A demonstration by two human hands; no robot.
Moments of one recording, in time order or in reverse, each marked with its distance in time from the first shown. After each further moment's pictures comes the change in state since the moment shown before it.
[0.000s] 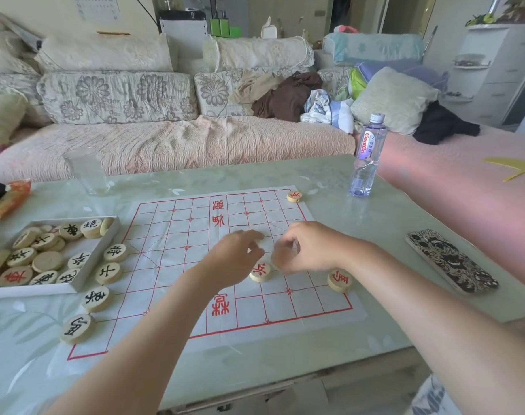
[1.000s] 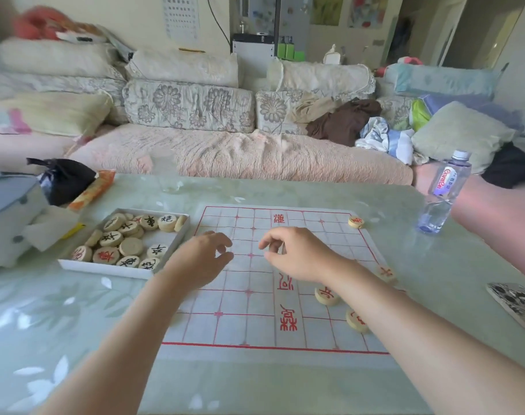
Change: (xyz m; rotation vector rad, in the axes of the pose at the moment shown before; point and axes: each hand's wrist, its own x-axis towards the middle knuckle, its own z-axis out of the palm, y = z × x) left_hand -0.053 -0.145 -0.095 0.159 0.280 -0.122; right_hand 0.080 -0.120 0.049 0.104 0.136 -0.176
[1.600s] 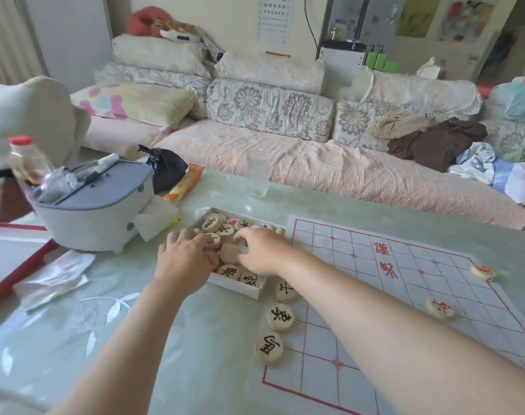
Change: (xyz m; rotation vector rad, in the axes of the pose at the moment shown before) left_hand -0.020 -0.201 -0.059 0.269 0.197 -0.407; right_hand 0.181 -0.158 0.158 -0.263 -0.257 -0.147
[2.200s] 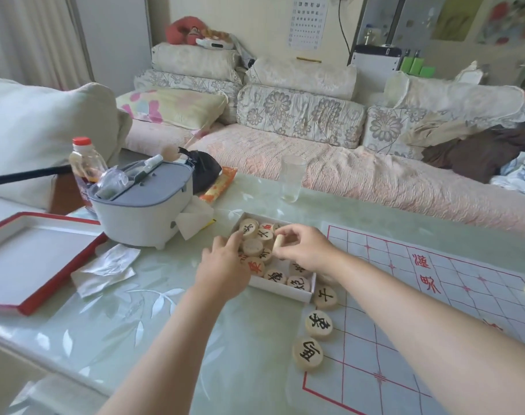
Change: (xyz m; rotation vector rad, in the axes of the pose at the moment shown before) left_hand -0.015 -0.001 -0.009 -0.278 -0.130 -0.142; right_hand 0.002 0.006 0.004 0.767 0.171 0.104
